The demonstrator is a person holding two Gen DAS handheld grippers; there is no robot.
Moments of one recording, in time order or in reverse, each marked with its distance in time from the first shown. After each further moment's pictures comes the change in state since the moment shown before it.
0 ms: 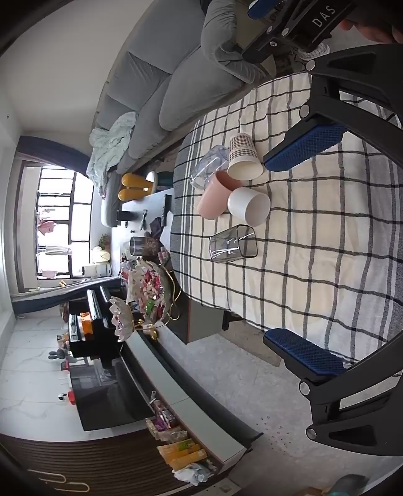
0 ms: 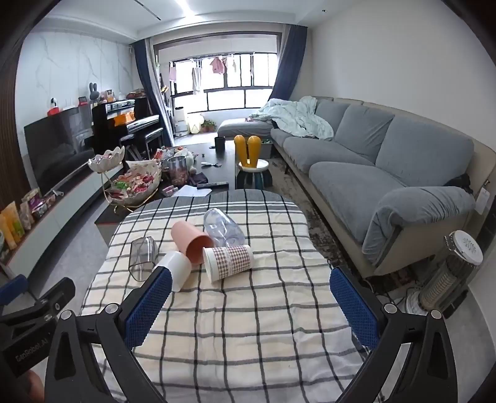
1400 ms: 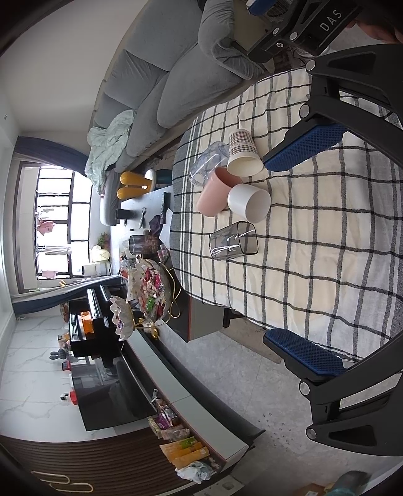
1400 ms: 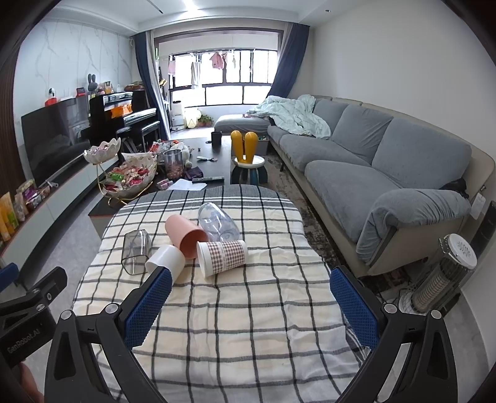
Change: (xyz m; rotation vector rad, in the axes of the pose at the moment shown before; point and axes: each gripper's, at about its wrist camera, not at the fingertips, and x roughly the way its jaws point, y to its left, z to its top) left arm 0.007 0.002 -0.001 -0.003 0.007 0.007; right arm 0.003 -0.004 -0.006 -0.022 0.021 -0.031
